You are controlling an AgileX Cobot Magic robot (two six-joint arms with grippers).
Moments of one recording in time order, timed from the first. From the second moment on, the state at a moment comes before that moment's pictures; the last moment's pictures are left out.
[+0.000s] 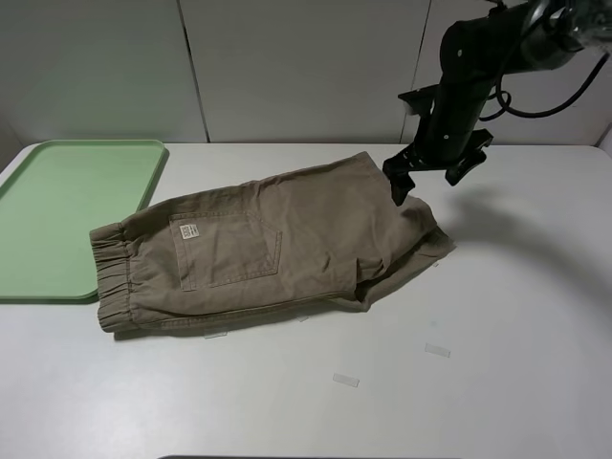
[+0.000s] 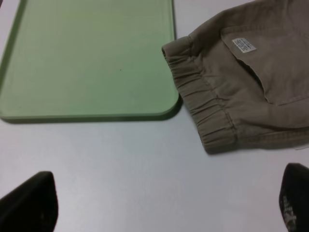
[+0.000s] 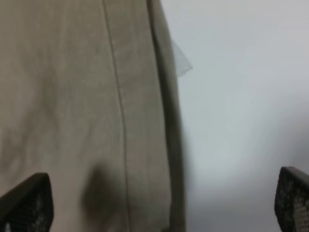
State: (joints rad) left arm 0.04 -0.01 -0.49 0.02 1.06 0.02; right arm 0.28 2.18 -1.59 -0.08 0.86 -0.02
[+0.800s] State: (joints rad) left arm 0.04 -0.01 -0.49 0.02 1.06 0.02; right arm 0.28 2.30 -1.60 -0.03 0.81 -0.06
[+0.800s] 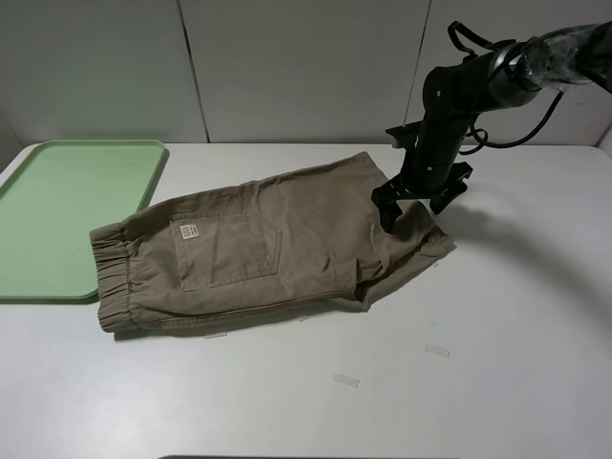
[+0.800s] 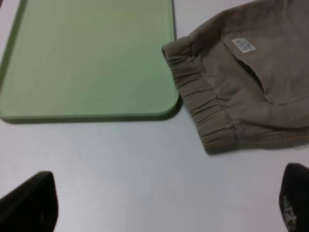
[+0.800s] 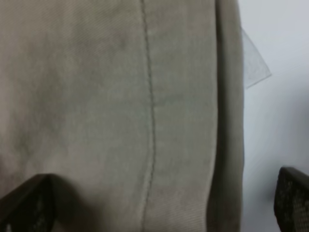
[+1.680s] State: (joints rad) left arm 0.04 -0.01 -0.49 0.02 1.06 0.02; right arm 0.28 2.17 -1.69 -0.18 0.98 -0.05
